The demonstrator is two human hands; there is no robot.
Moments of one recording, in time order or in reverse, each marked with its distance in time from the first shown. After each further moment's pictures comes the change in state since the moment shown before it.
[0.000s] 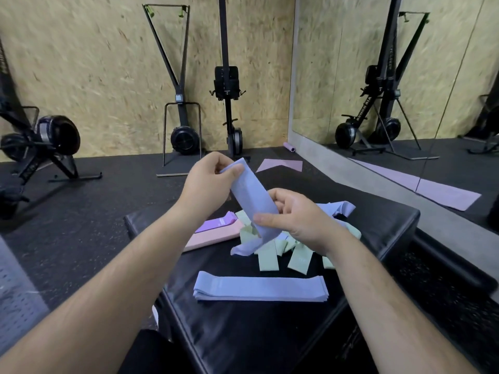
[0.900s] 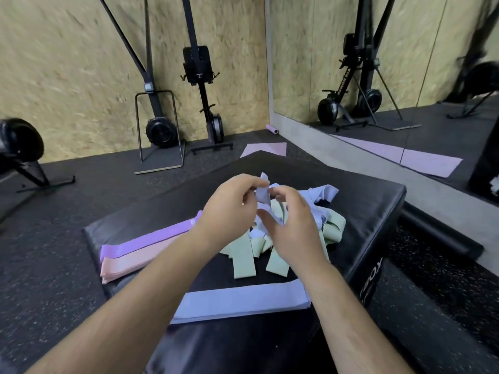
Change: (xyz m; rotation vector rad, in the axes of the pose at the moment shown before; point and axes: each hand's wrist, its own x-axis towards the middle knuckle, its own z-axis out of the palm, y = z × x) left_hand 0.005 -0.029 0.117 0.348 -0.279 0.277; right_hand 0.025 0.115 -0.032 -0.389 0.665 -0.217
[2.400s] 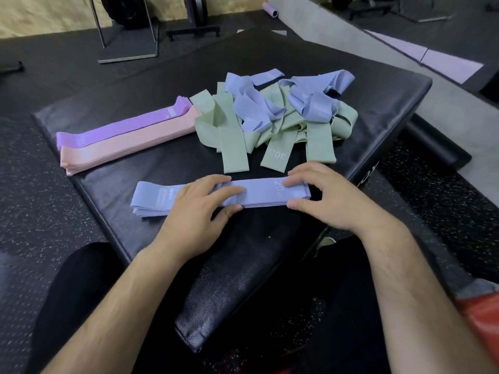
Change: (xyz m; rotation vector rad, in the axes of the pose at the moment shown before) left_hand -0.170 -0.124 0.080 0.230 -0.219 0.011; right_hand -0.094 0.095 -0.050 -0.210 -0.646 0.183
